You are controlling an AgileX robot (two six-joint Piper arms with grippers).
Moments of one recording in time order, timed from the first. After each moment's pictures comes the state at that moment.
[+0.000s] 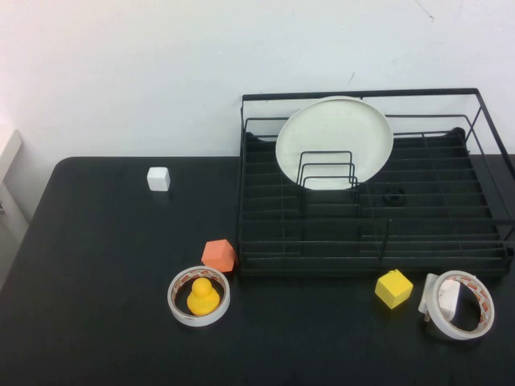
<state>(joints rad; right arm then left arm) 0.01 -0.01 0.02 -0.09 0.39 0.13 -0.42 0.19 -0.20 -1.74 -0.25 1.36</state>
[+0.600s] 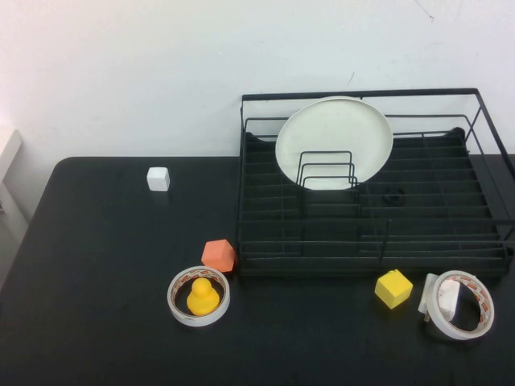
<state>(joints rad) 0.01 -0.01 0.02 -0.09 0.39 0.13 -0.33 0.19 -0.14 -0.89 -0.14 0.46</state>
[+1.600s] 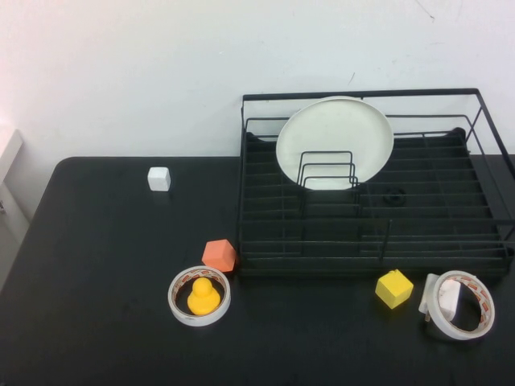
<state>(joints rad) 0.01 -0.01 0.02 -0.09 0.39 0.13 -0.07 -0.01 0.02 -0.08 0.34 -0.15</state>
